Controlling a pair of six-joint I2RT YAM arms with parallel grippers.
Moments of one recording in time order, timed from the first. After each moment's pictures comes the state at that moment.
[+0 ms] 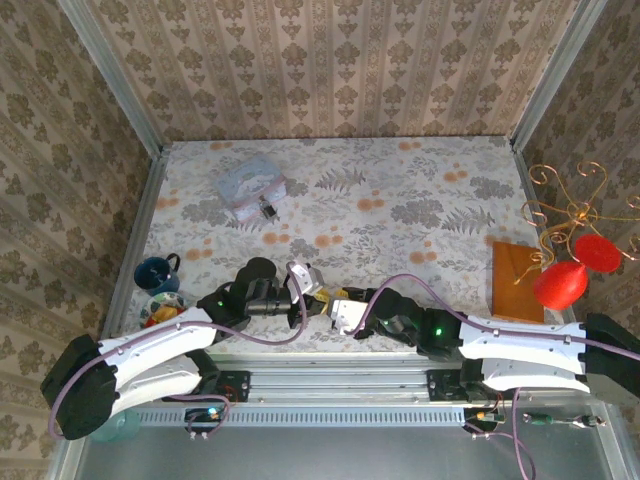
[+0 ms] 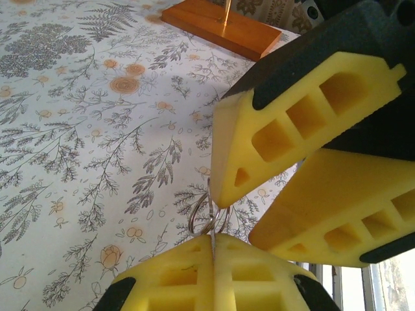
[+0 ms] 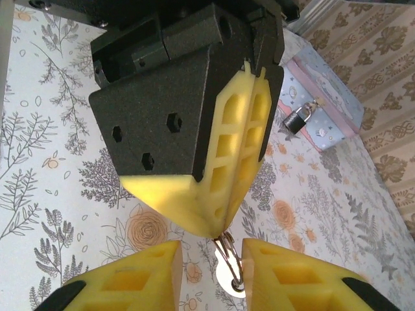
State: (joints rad) left arm -0.90 1.00 0.43 0.12 0.50 0.05; right arm 1.17 1.02 0.48 0.09 0.27 -0.57
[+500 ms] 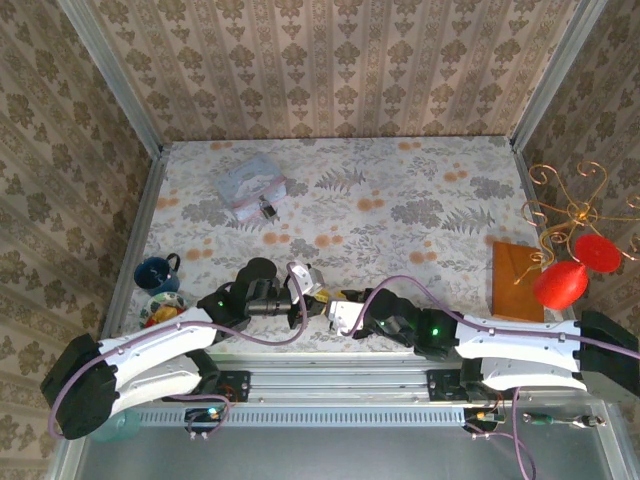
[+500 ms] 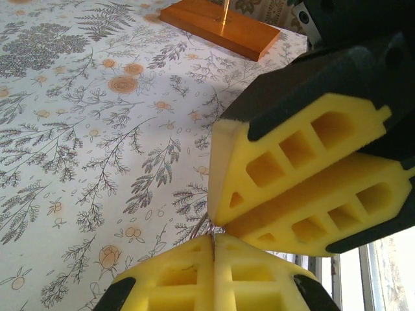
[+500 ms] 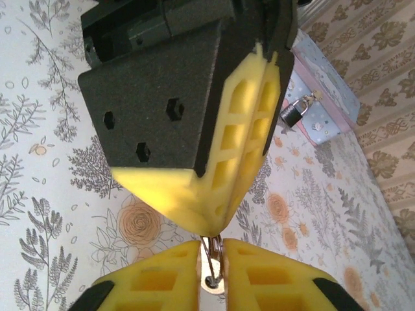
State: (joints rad) left arm -0.90 1.00 0.43 0.12 0.50 0.05; right arm 1.18 1.05 0.48 0.09 0.31 -0.60
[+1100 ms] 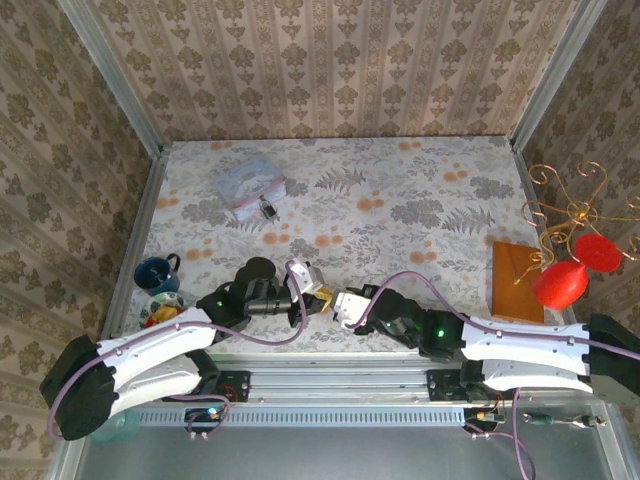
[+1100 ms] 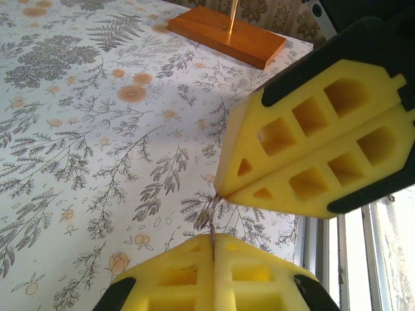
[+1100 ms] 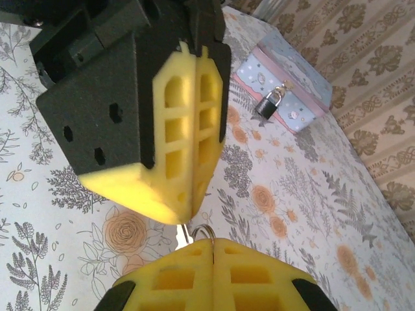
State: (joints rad) left arm -0.90 0.99 0.43 0.13 0.48 0.05; right arm 1.18 0.98 0.47 0.10 0.38 -0.47
